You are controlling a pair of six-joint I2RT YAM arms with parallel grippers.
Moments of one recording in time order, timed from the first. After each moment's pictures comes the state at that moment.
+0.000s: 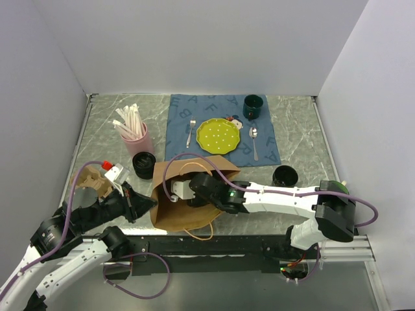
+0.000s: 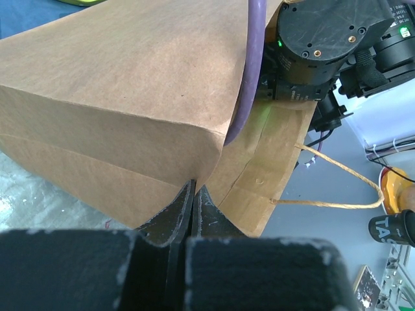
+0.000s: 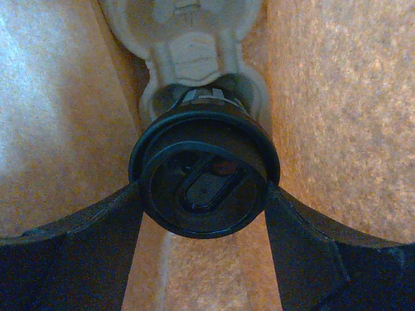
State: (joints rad) left arm -0.79 0.30 0.82 -0.81 0.16 -0.54; right arm 1.19 1.47 0.94 -0.26 0.41 -0.68
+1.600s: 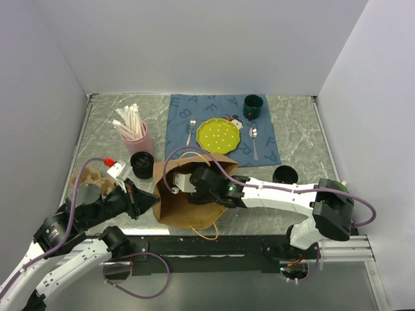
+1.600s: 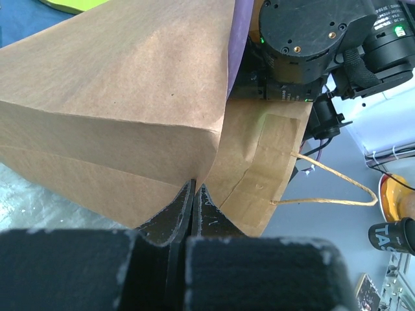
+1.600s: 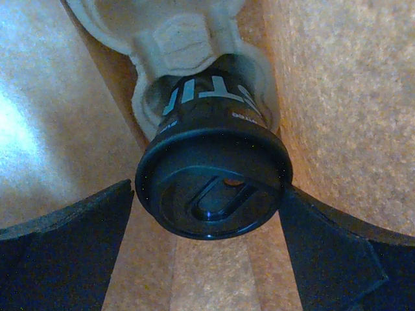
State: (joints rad) left arm -0.78 0.34 0.82 -0.76 0.15 -0.54; right arm 1.14 1.49 0.99 -0.31 0.42 -0.61
